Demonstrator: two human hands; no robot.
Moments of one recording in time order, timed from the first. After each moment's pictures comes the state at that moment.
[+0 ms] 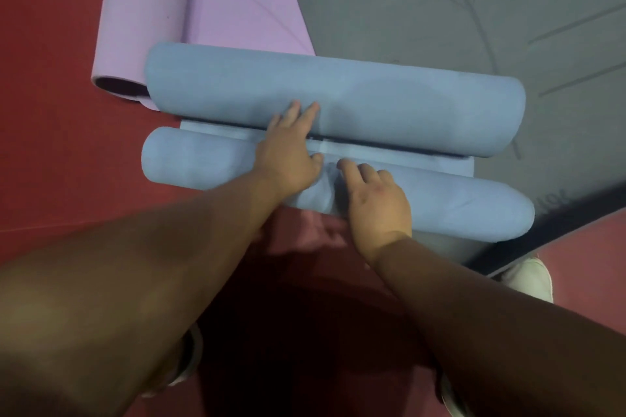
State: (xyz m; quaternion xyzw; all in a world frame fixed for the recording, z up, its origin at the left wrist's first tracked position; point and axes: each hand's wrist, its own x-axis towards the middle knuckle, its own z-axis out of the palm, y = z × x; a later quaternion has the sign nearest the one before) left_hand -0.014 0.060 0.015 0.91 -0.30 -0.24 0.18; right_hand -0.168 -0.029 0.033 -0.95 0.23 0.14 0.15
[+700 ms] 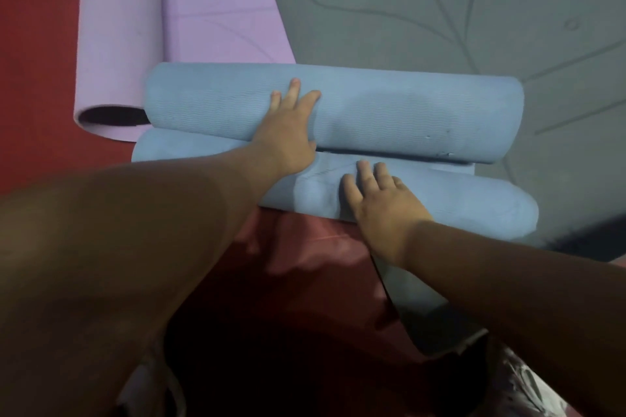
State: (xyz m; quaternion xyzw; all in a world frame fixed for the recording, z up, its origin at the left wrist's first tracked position) left_hand 0.065 -0.011 0.018 0.90 -0.35 -0.22 0.11; right_hand -0.119 -0.107 0.037 -0.95 0.03 0.31 -0.04
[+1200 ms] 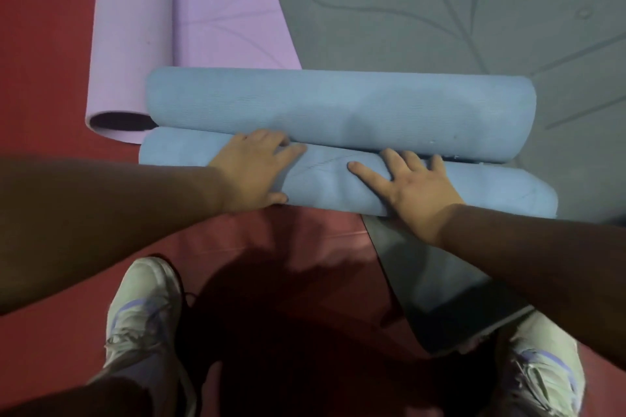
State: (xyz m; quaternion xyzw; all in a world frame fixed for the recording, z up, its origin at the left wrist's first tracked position) left_hand 0.064 0.062 0.039 0.81 -0.55 -0.16 -0.12; right_hand -0.135 -0.155 0.020 -0.98 0.03 0.21 -0.03
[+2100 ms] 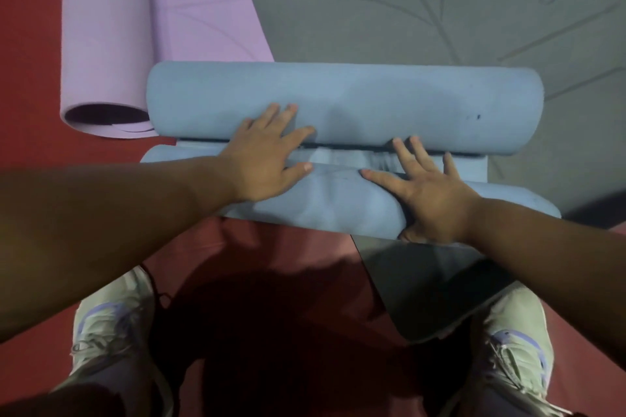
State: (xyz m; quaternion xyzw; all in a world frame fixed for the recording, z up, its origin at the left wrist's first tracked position) left_hand 0.039 0.015 0.022 0.84 -0.51 -0.19 -0.02; right_hand -0.177 -0.197 0.028 -0.95 0.07 0.31 0.06
